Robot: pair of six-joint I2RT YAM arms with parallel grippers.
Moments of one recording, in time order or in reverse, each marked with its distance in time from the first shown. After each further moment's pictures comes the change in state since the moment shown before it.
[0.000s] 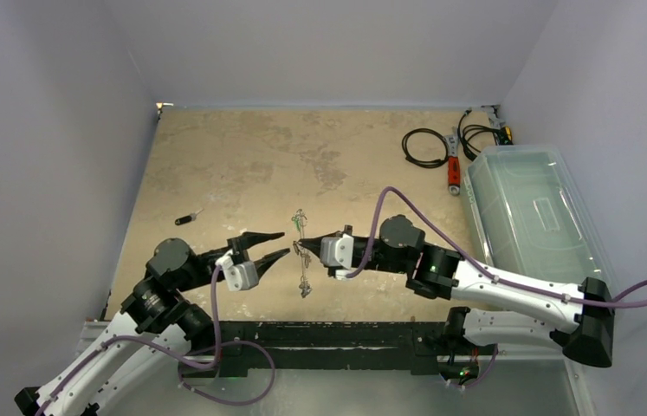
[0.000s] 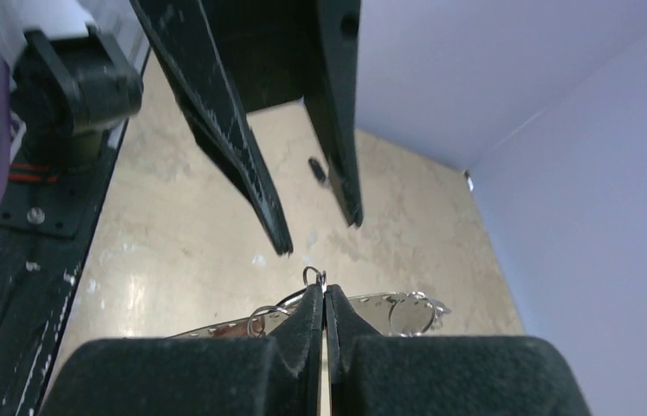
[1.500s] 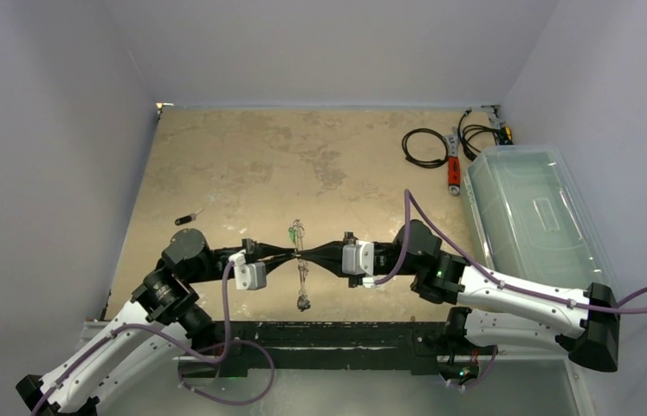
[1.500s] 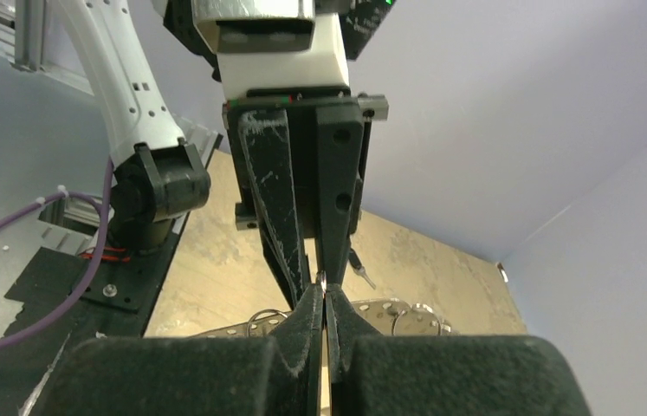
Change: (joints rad) left arm 0.000 0.100 0.000 0.011 0.149 -0.002; right arm 0.000 -0.076 -0.077 0.203 -0.192 0.105
